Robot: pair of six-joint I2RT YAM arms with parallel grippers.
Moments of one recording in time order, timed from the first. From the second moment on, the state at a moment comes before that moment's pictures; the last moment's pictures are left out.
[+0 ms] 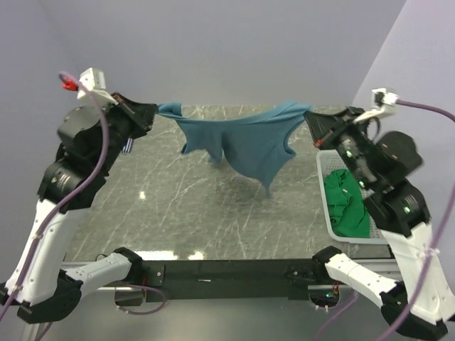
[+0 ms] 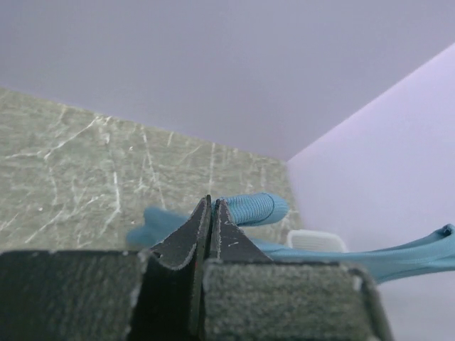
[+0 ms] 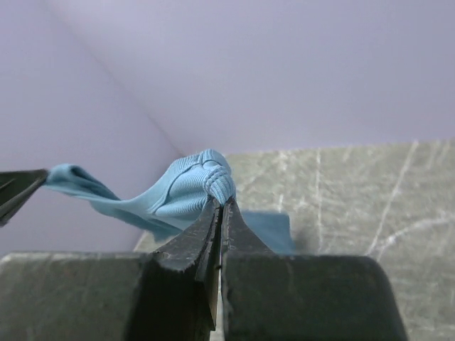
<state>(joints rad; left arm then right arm) -0.47 1.05 1.61 -0.60 -0.24 -0.64 0.48 0.91 1.48 -0.50 0.14 0.48</state>
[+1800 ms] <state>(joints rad) -0.22 1.59 0.91 -0.28 -0.10 -0.91 0.50 1.64 1.03 -0.40 0.14 0.67</state>
